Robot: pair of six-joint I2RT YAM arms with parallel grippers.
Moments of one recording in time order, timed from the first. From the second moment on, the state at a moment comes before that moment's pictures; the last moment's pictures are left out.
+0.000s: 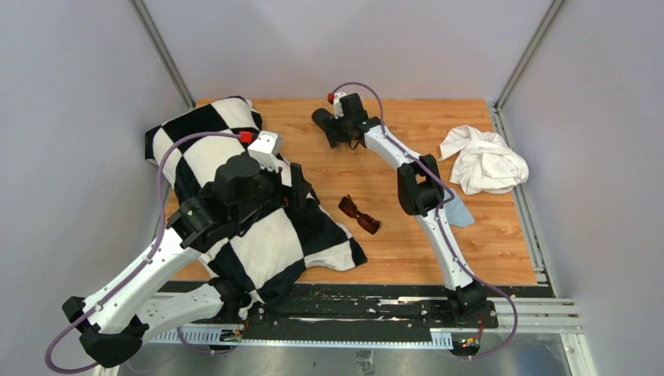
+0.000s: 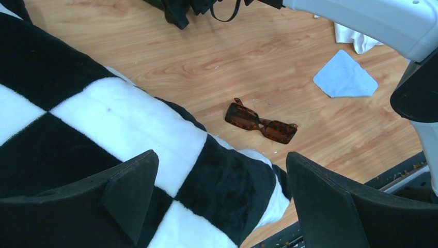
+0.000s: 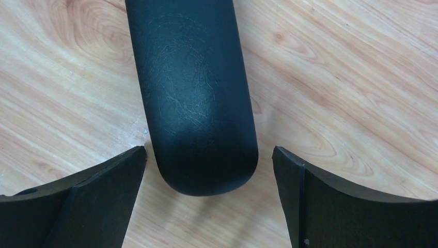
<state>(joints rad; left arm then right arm) -0.76 0.90 1.09 -0.58 -0.24 -0.33 0.49 2.62 2.35 -0.40 -0.03 -0.09</state>
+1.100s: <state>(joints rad) -0.75 1.29 1.23 -0.55 -0.15 -0.45 0.49 1.63 1.03 -0.18 0.22 0.11</state>
